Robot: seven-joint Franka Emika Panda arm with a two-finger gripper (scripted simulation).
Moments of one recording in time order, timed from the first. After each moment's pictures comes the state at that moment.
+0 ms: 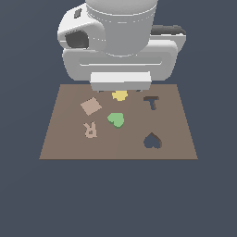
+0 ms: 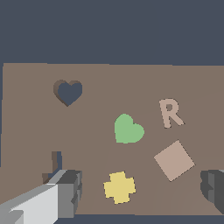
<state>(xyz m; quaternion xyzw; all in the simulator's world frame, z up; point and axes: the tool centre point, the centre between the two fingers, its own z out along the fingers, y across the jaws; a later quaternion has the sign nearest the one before) 0.005 0.003 0.177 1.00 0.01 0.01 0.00</state>
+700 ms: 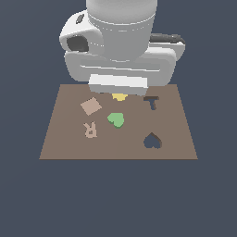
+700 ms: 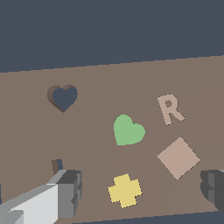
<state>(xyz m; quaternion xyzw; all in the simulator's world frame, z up) 0.007 0.003 0.170 1.00 -0.04 0.01 0.00</state>
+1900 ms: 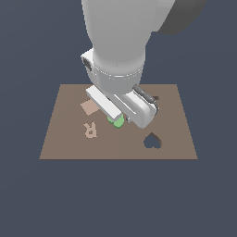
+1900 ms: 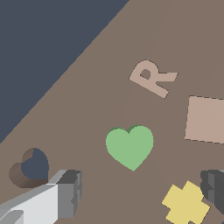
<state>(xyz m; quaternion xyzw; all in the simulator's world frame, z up) 0.018 0.000 0.107 0.91 -0.41 0.00 0.00</state>
